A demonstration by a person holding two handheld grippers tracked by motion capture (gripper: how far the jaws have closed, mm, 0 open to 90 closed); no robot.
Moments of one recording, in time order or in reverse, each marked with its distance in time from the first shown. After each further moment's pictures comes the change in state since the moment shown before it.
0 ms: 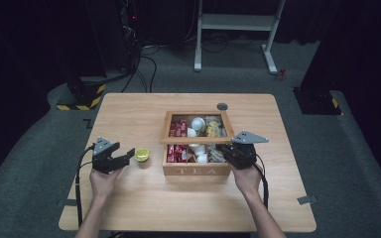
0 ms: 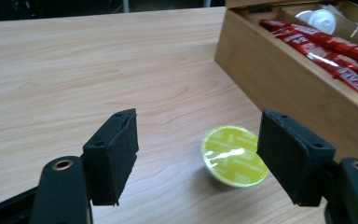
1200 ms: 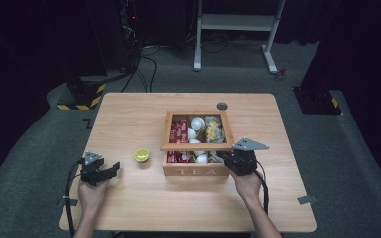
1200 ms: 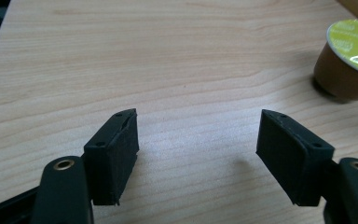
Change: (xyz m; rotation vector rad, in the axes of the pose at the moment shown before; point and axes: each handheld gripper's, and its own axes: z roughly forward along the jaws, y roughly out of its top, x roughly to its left) left arm 0.037 -0.055 -0.003 0.176 0.159 -0.071; right arm 0.001 -0.021 0.001 0.019 0.009 0.028
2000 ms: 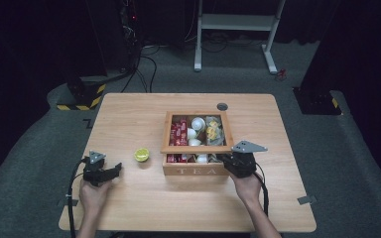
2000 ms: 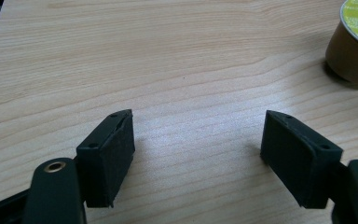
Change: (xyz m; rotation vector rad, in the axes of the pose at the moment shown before) left arm -0.006 0.002 0.004 0.037 0.029 0.050; right arm 0.000 -0.009 0.003 0.027 0.011 -0.010
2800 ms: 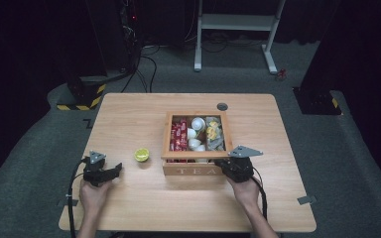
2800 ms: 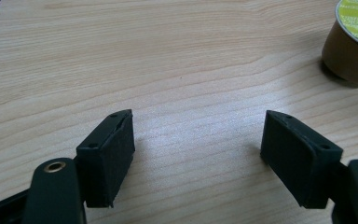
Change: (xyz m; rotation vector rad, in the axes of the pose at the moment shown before) left arm -0.001 0.000 0.000 0.000 -0.004 0.004; right arm 0.005 -0.016 0.008 0.053 0.017 0.008
